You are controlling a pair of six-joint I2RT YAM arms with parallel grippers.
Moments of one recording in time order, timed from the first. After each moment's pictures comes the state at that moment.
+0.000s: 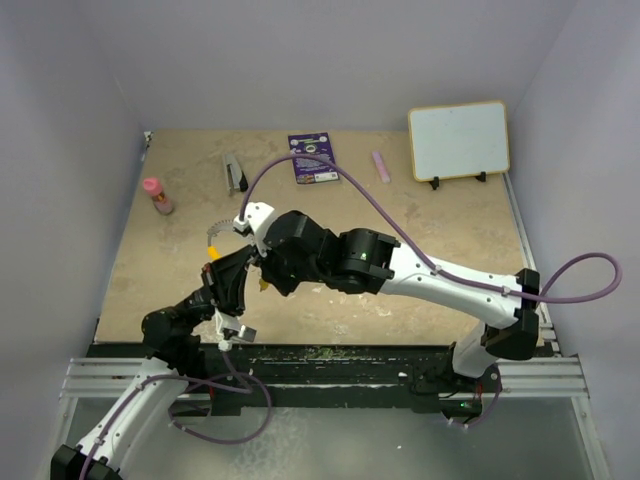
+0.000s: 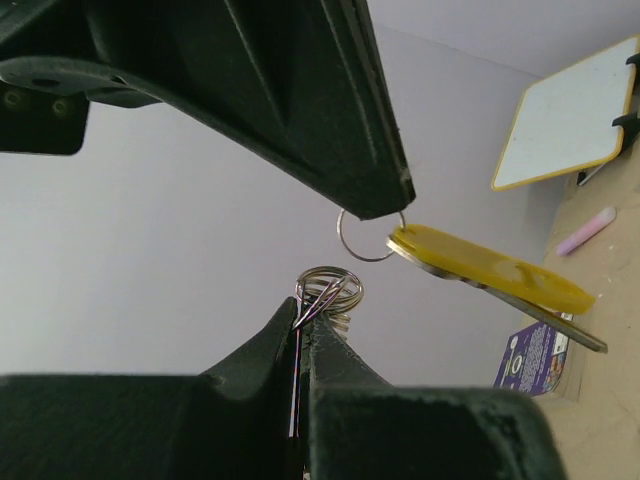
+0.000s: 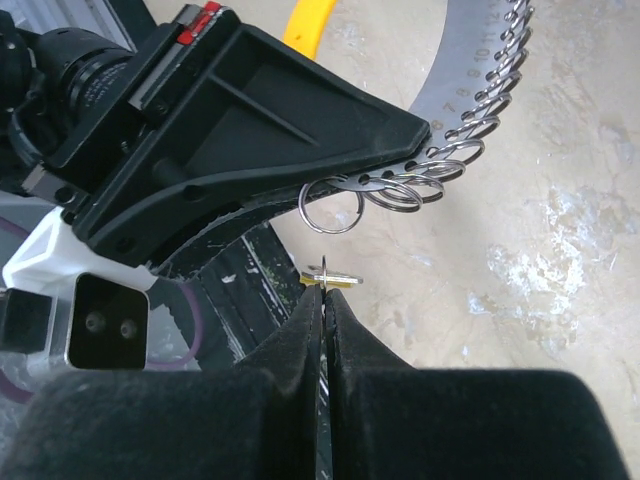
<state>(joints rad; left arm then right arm) -0.36 0.32 0.01 0.87 0.66 1.06 1.28 1.60 1.74 -0.79 0.16 0.22</state>
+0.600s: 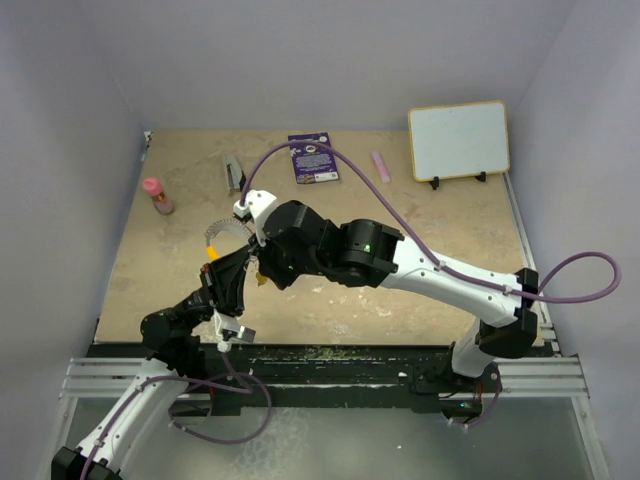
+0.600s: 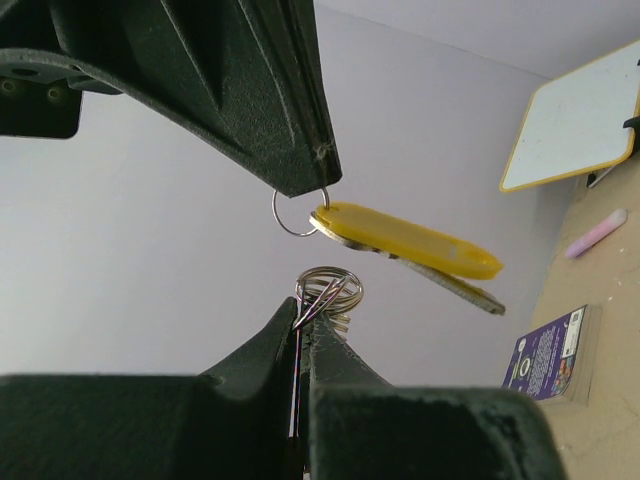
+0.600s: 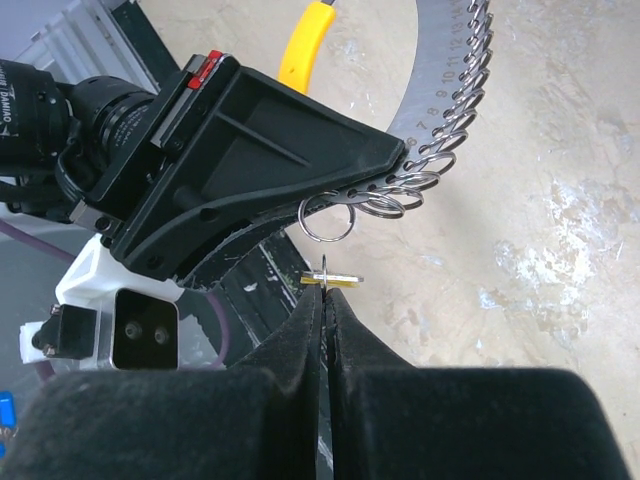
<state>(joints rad) -0.36 0.30 0.01 0.87 0.65 1.06 1.28 1.63 1.86 -0.87 0.17 0.29</state>
